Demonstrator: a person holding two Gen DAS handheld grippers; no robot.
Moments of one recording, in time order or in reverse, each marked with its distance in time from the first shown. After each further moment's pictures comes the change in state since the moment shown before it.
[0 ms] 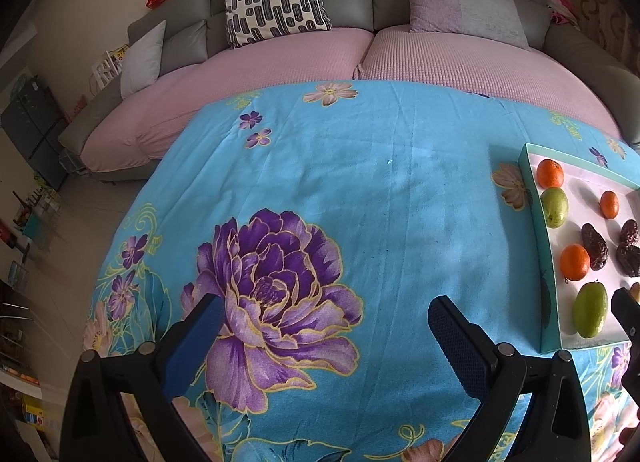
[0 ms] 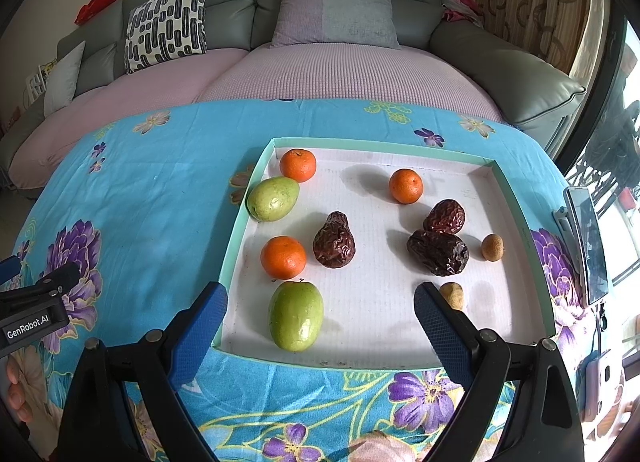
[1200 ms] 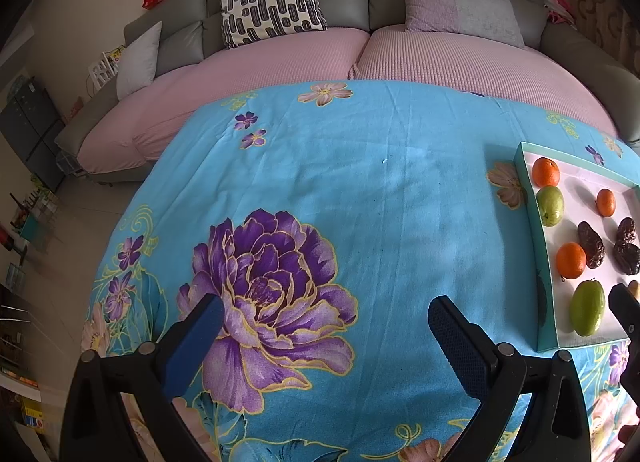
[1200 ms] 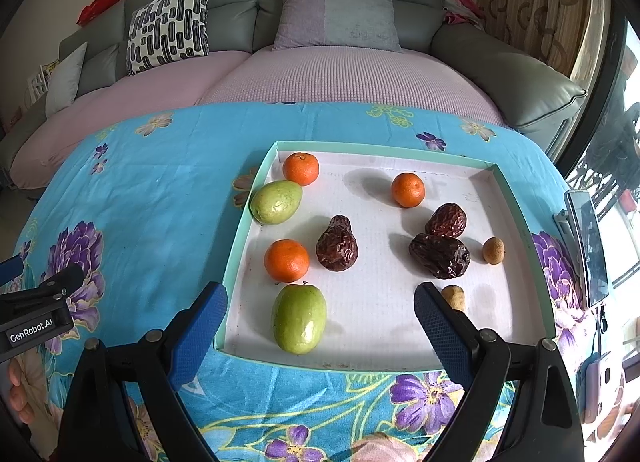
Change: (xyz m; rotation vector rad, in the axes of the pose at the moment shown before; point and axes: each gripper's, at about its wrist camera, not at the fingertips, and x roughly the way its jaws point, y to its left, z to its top) left arm 0.001 -0.003 0.001 0.004 0.004 -0.010; right arm -0.001 0.002 0.002 0.000 -0.005 0.000
